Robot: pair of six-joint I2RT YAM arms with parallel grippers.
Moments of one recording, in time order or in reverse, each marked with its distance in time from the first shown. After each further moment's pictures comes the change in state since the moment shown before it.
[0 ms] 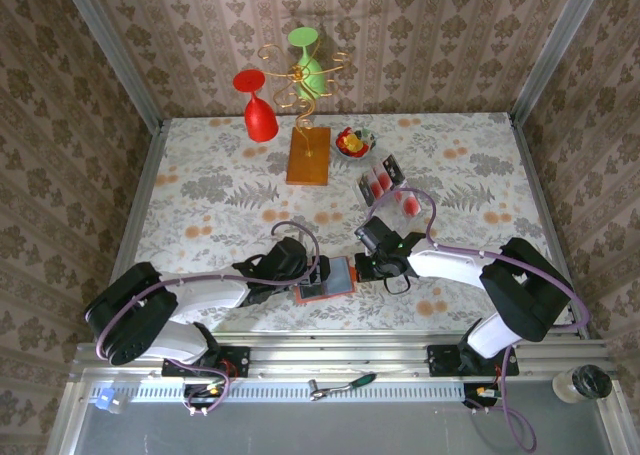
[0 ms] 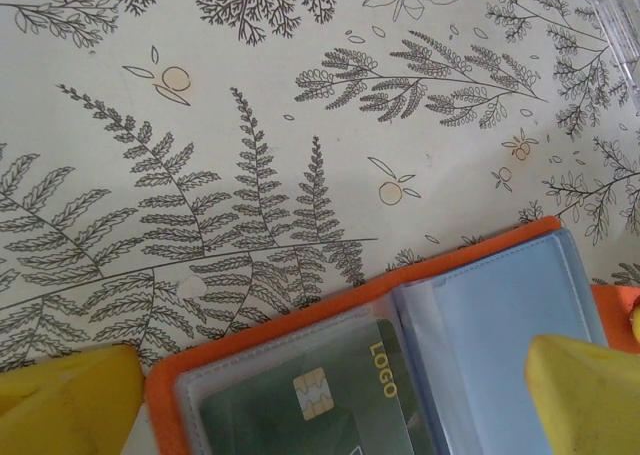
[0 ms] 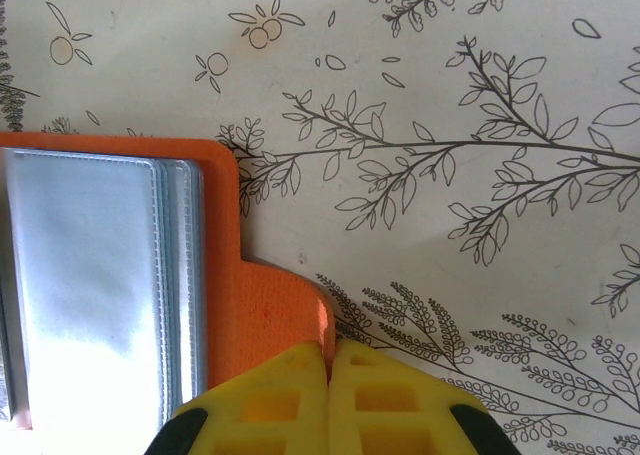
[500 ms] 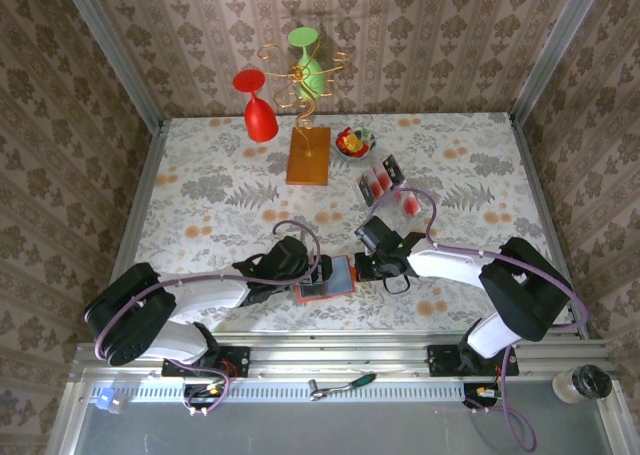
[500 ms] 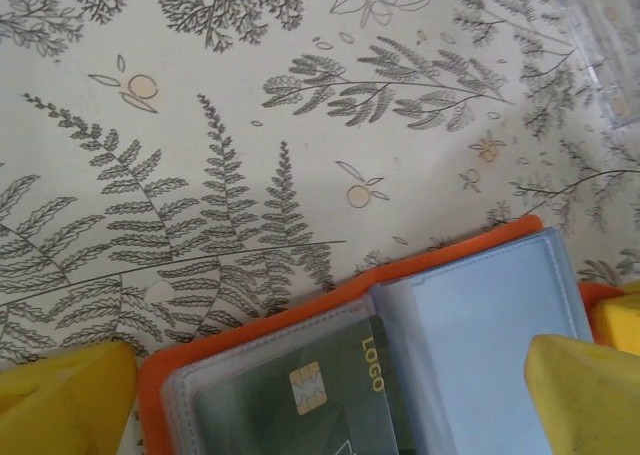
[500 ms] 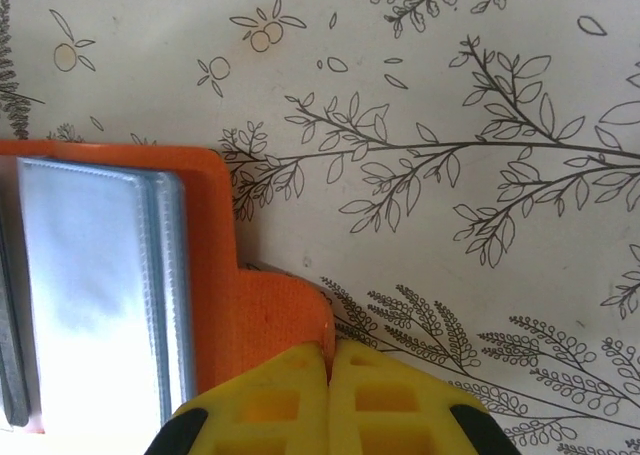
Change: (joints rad) left arm -0.012 -0.018 0.011 0.001 0.018 -0.005; right arm -0.001 0.007 0.000 0.010 -0.008 0.019
